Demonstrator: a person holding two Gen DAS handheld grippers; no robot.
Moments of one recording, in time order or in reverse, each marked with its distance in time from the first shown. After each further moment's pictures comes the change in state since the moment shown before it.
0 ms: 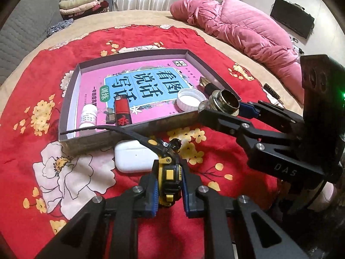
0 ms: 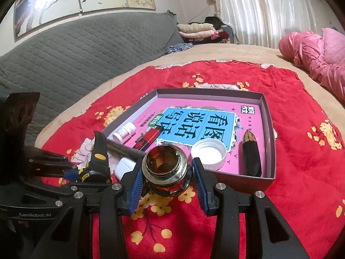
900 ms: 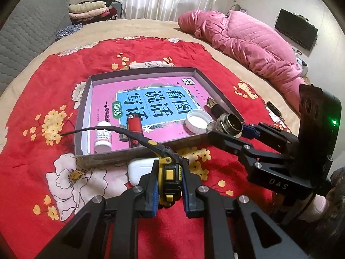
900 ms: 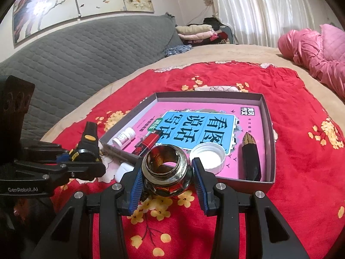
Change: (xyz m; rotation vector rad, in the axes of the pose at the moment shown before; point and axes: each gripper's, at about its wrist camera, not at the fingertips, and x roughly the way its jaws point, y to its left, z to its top) left arm -0.020 0.012 0.016 -0.041 -0.074 0.021; right arm 0.004 -0.005 0.005 0.027 -0.014 0.017
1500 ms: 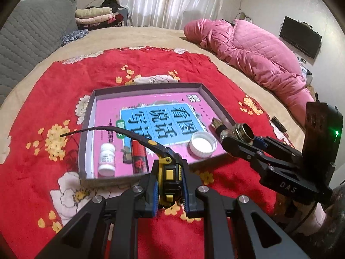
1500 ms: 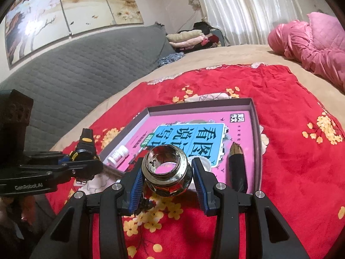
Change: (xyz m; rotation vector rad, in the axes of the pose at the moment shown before) left arm 0.002 0.000 0.029 -0.031 -0.057 0.023; right arm -0.013 -0.028 0.013 0.104 -0.072 0.007
